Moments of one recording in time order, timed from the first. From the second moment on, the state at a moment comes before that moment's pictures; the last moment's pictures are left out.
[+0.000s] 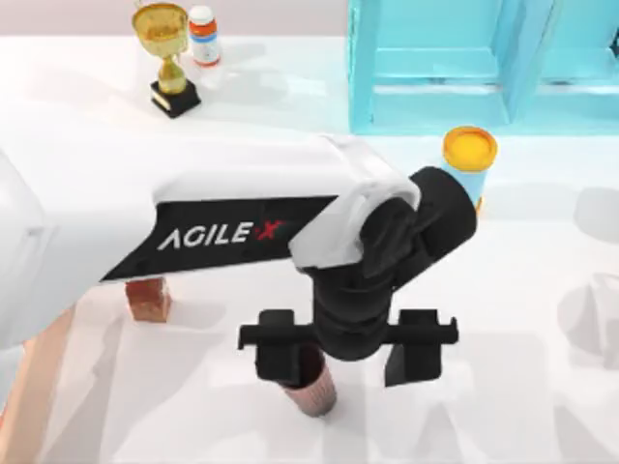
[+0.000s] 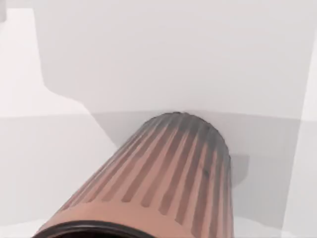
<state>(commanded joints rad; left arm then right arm) -0.93 2.02 1.42 -0.97 0.00 -0.91 0.00 0.00 0.00 0.00 0.00 0.00</state>
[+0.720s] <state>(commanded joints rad) -0.93 2.02 1.42 -0.97 0.00 -0.91 0.00 0.00 0.00 0.00 0.00 0.00</state>
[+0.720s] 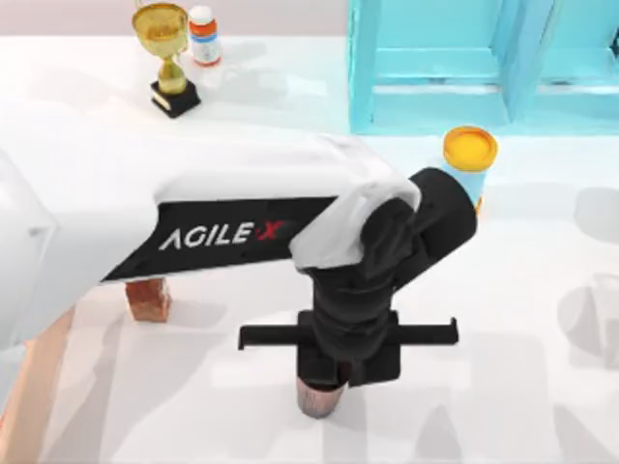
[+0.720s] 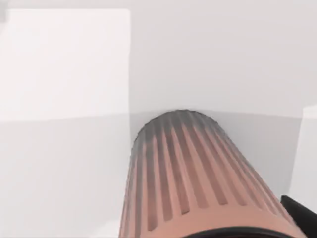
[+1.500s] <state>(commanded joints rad) -0.80 1.79 1.39 -1.16 0.00 -0.78 0.00 0.00 0.00 0.00 0.00 0.00</state>
